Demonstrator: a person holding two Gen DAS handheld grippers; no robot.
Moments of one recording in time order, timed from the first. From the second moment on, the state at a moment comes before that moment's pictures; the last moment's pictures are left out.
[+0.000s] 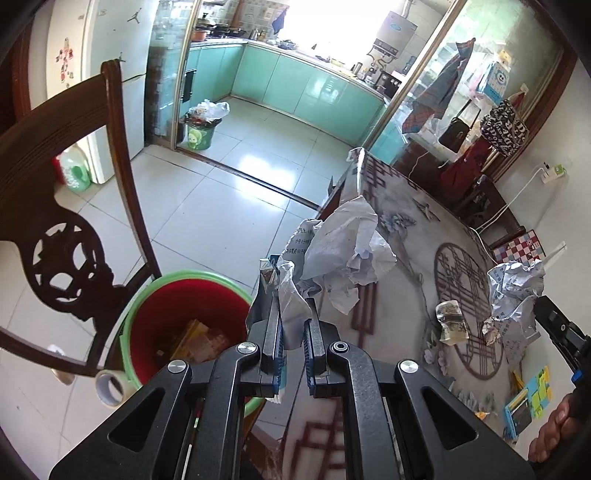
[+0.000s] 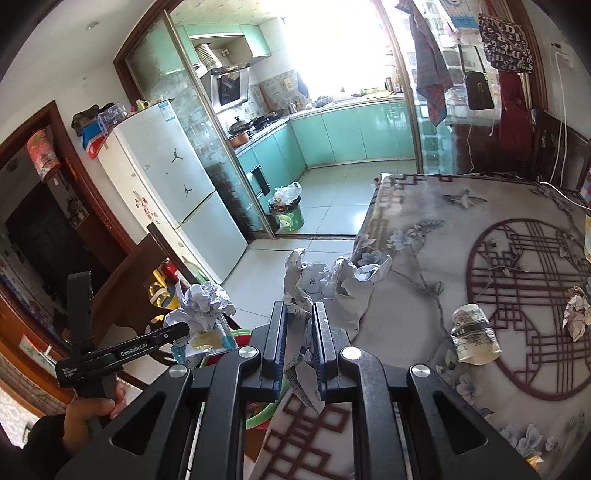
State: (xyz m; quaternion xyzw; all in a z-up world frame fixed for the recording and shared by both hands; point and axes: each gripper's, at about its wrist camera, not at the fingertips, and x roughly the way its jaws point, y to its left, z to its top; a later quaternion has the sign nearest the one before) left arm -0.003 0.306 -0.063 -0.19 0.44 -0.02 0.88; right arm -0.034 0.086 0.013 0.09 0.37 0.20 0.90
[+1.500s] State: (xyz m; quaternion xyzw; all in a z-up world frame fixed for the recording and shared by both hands) left arm -0.013 0.416 -0.125 -0.21 0.46 0.14 0.85; right arm 0.017 0.280 -0.121 0.03 0.49 0.36 0.79
